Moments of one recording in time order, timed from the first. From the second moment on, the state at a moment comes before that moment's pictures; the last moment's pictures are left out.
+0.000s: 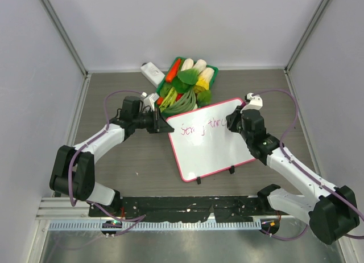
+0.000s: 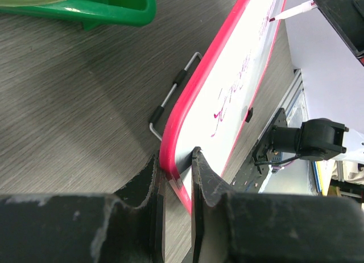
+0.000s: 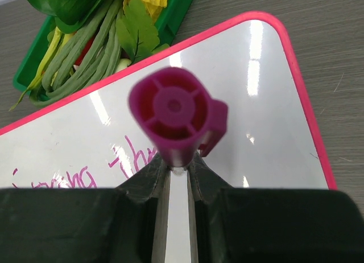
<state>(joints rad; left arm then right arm) -0.33 1.46 0.86 -0.08 0.73 -0.45 0.46 1.02 0.67 -0.04 0.26 0.47</state>
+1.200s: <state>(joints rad) -0.33 1.46 0.86 -0.08 0.72 -0.45 0.42 1.05 0.74 -0.02 0.28 0.47</state>
